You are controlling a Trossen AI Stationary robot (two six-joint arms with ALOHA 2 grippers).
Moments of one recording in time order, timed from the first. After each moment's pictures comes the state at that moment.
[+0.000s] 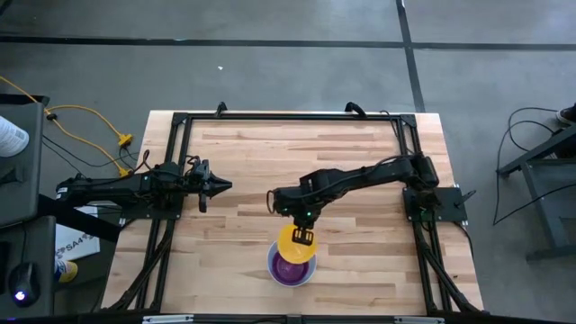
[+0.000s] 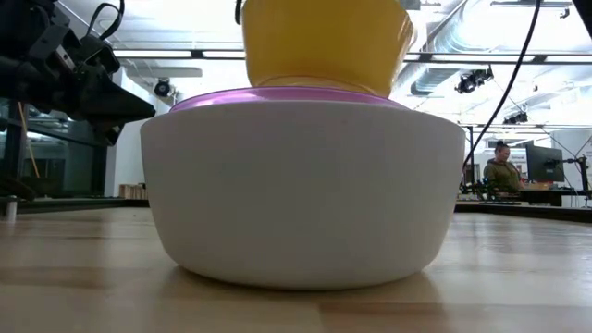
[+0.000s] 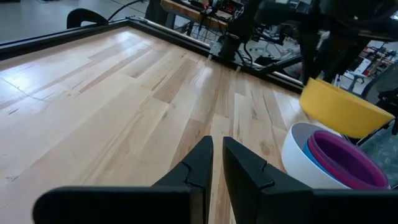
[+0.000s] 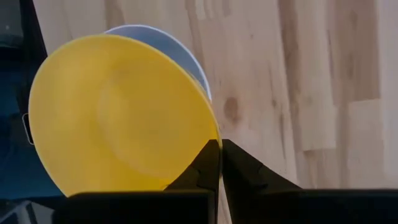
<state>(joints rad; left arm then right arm) 0.10 0.13 0.04 -0.05 0.01 -0.35 0.16 2.01 1.86 -1.13 -0.18 0.39</state>
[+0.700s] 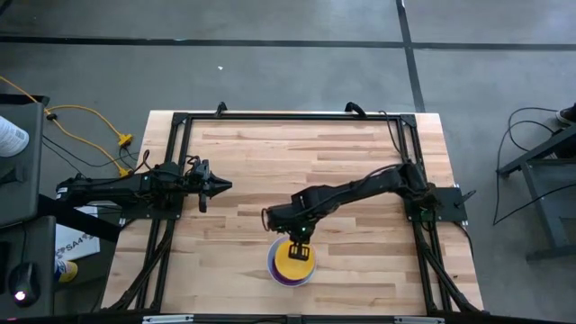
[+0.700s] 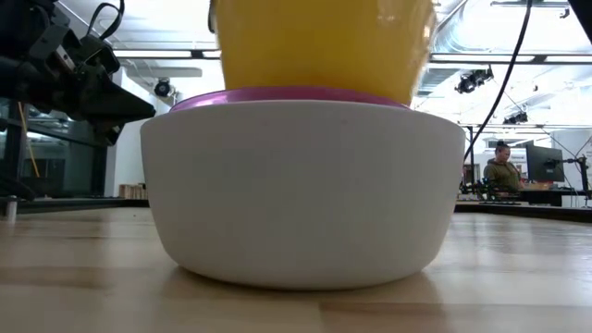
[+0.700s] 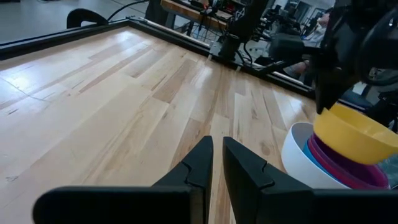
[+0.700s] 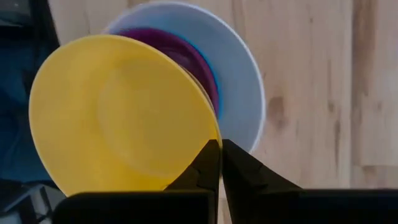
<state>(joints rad) 0.10 0.13 0.04 -0.05 0.01 -0.35 0.23 2.12 1.92 -1.11 -0.24 0.42</state>
